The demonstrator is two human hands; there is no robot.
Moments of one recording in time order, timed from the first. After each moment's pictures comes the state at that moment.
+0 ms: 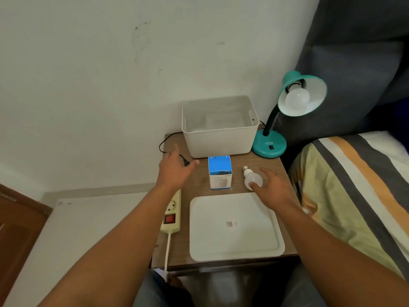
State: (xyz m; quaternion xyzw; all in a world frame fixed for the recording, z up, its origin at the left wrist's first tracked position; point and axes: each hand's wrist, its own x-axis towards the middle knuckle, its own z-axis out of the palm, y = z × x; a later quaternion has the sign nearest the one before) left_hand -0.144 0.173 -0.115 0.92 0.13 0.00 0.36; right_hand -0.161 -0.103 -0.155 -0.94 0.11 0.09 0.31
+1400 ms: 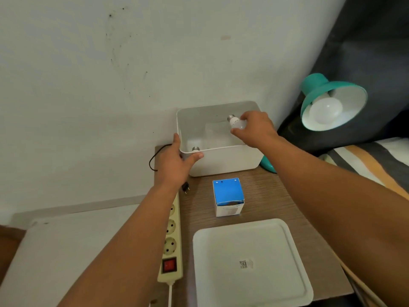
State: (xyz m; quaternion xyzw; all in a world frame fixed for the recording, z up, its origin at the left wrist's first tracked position) left_hand -0.026 0.191 -0.137 0.91 0.10 0.05 0.40; right_hand 0.041 -0.032 -0.077 -0.96 0.04 0.01 0.27
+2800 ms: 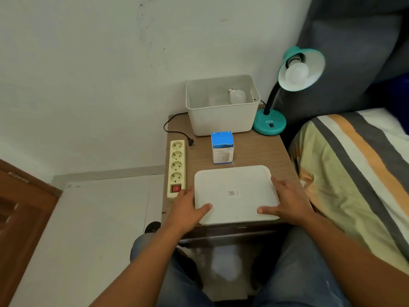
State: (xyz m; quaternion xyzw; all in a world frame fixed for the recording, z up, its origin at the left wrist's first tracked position) left_hand -0.304 0.156 -0.178 0.93 0.09 -0.15 0.33; right_hand -0.260 -0.150 -0.189 -0.96 0.00 0.19 0.21
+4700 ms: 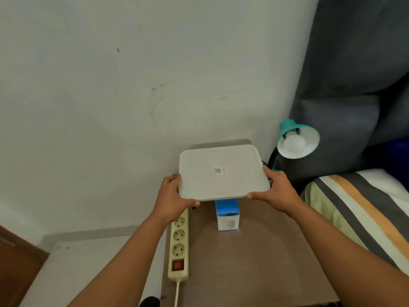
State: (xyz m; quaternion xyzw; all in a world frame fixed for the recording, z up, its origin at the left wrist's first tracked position) left_hand -0.145 0.202 -0.057 0.90 0.05 0.03 0.43; right_hand -0.100 -0.106 -0.082 -0.91 -0.05 0.02 0.42
